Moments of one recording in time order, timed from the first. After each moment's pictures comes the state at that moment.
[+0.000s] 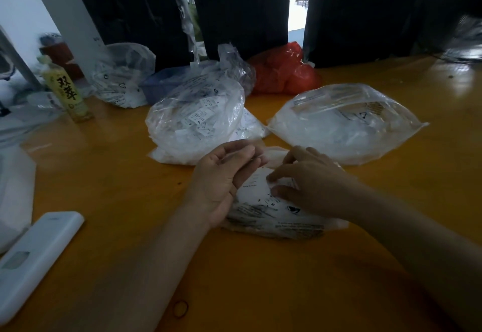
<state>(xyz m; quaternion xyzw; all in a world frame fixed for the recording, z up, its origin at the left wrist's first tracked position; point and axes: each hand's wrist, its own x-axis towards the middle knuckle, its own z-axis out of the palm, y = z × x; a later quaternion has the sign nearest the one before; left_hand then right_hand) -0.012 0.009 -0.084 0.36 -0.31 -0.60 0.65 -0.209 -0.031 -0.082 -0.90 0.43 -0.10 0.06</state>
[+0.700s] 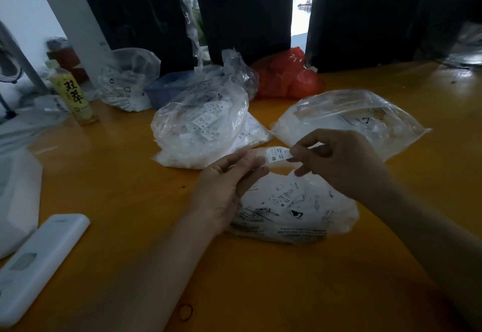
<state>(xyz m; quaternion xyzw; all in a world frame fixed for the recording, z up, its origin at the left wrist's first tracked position) -0.014 0.011 -0.087 0.37 -0.26 -0.60 0.66 -0.223 -0.026 -0.054 -0.76 0.45 -0.40 0.26</state>
